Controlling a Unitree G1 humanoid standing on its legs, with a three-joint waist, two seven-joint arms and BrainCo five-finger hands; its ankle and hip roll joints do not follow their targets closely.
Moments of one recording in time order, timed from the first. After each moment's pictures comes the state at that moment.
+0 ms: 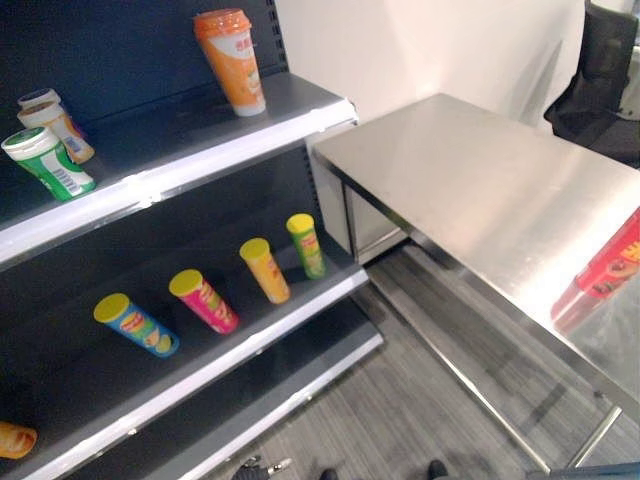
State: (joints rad) left arm 0.09 0.24 -0.11 1.15 -0.10 -0.08 0.03; right arm -0.12 -0.96 -0.30 0.38 0.25 -0.11 -0.16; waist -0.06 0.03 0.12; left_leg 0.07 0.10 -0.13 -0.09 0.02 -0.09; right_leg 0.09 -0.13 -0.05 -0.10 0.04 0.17
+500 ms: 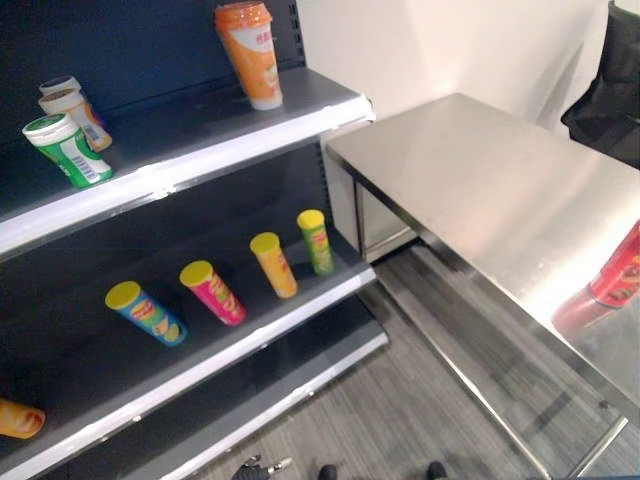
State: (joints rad) left arm 0.08 0.24 -0.11 1.15 -0.10 -0.08 0.04; right arm -0.17 -0.97 -0.22 0.41 0.28 -0.11 -0.15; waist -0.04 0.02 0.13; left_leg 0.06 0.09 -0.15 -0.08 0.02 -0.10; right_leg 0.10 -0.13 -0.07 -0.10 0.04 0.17
